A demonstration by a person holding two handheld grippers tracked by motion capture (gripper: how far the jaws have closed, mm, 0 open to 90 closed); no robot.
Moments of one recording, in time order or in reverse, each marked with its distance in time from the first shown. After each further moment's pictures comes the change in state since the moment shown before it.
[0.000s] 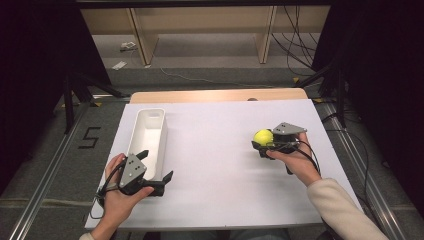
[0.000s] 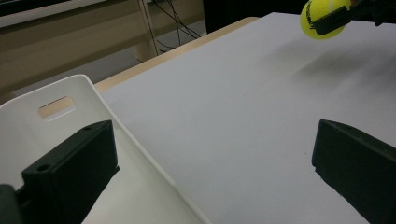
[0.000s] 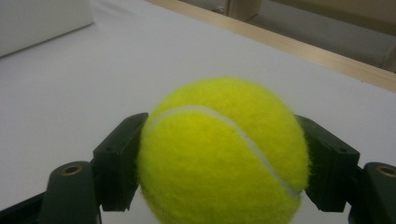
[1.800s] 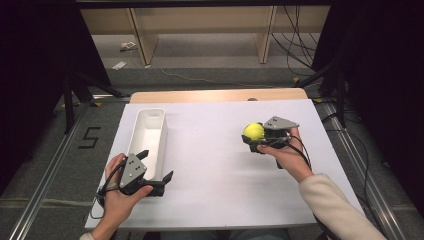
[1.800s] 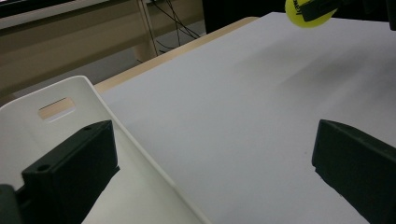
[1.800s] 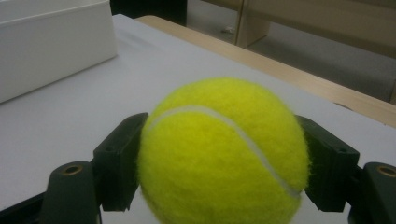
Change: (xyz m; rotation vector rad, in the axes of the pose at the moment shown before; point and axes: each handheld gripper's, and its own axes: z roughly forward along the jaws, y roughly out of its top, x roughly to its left) left arm 0.002 0.001 0.000 -0.002 -0.010 0.038; right arm 0.020 0.029 0.008 -0.074 0.036 -0.017
